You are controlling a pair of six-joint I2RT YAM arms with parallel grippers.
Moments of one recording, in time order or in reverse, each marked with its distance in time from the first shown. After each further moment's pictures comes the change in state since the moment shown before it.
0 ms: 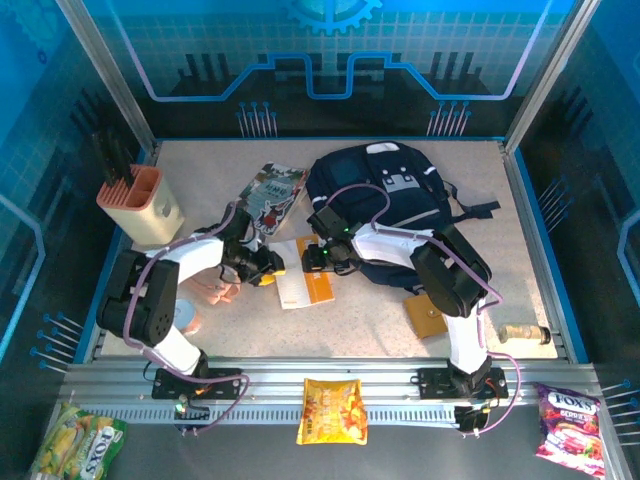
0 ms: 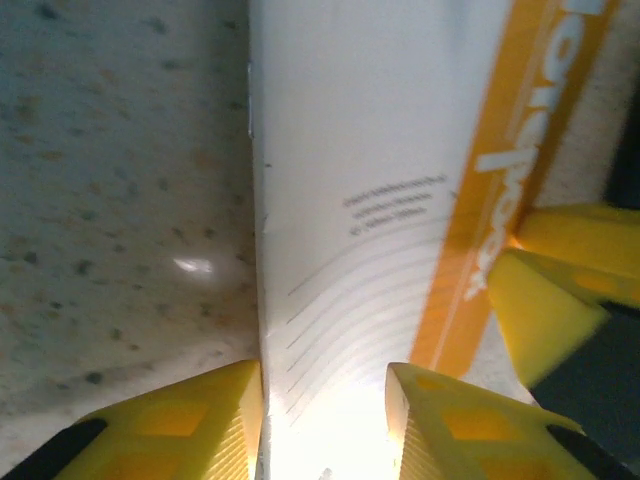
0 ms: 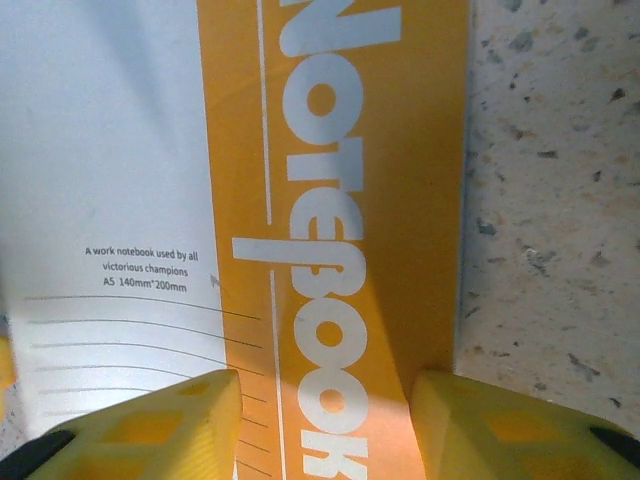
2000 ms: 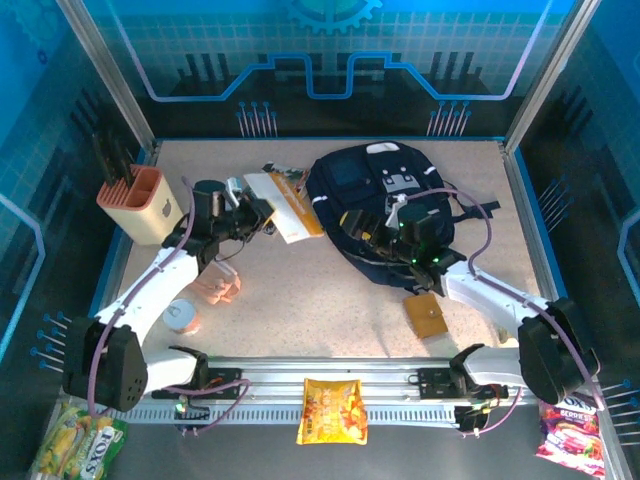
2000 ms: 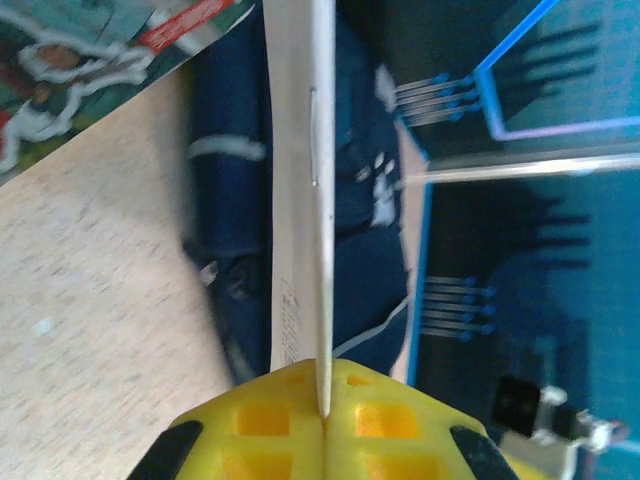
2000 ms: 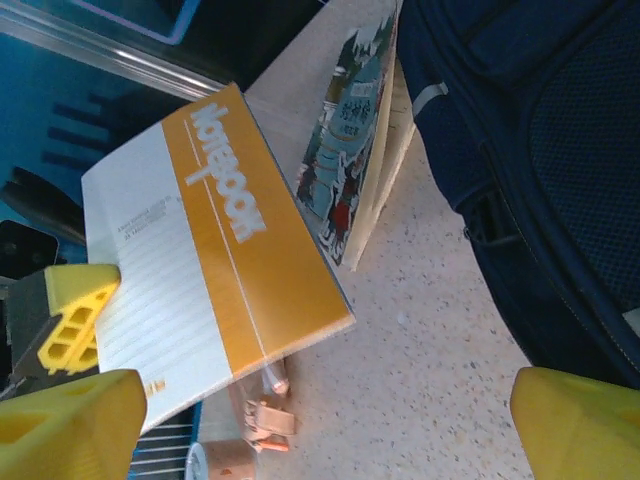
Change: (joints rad) left arm 0.005 -0.336 0.037 0.428 -0.176 -0.439; right arm -0.256 -0.710 -0.615 0.664 -0.114 0.369
